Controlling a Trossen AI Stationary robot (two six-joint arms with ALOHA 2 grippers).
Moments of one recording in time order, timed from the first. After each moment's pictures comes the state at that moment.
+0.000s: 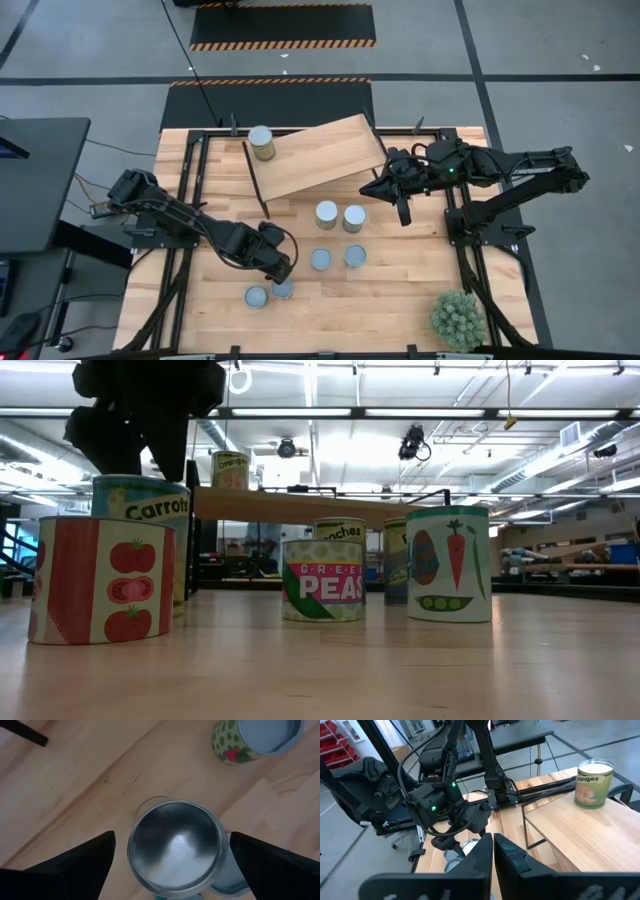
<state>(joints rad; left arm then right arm) -0.43 1.61 1.19 -0.90 -0.21 -1.25 0.10 1.09 1.21 -0.39 0.02 0.28</state>
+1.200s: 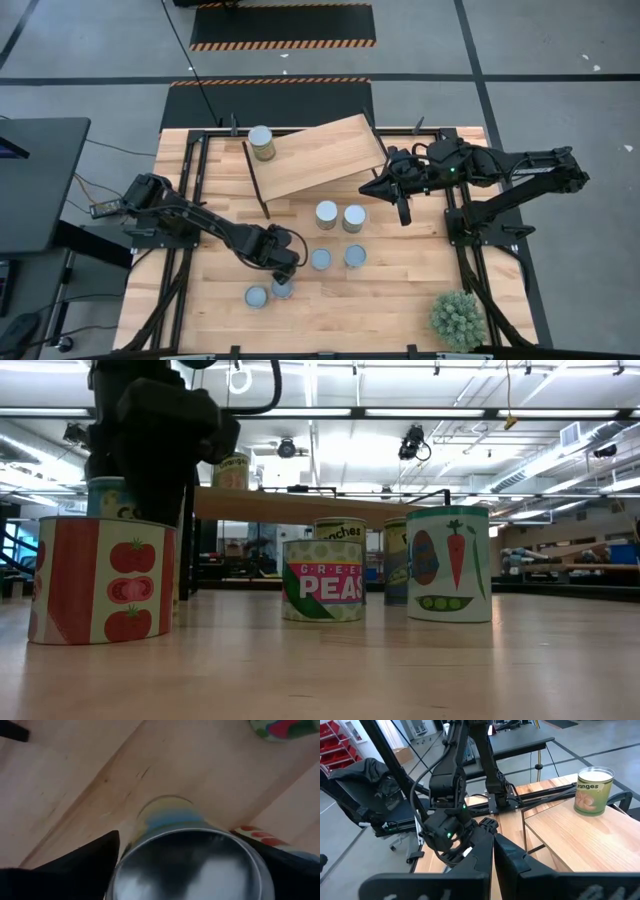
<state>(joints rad) -0.38 1.72 1.16 -0.86 -0.13 -1.13 0.10 1.09 1.21 -0.37 0.02 0.26</state>
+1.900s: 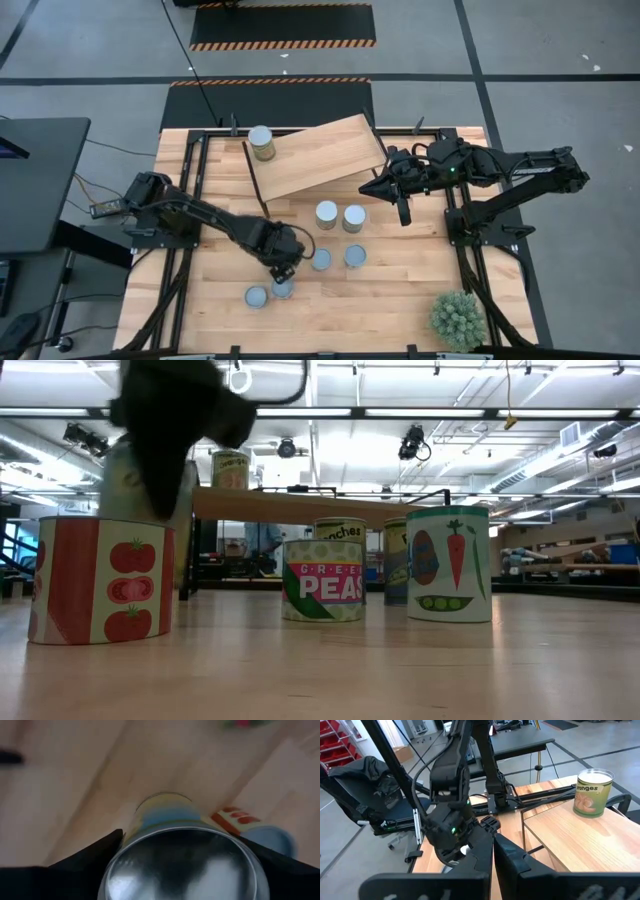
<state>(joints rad) -0.30 1.72 1.28 -0.97 -0.02 -0.90 0.10 1.09 1.21 -0.37 0.02 0.24</state>
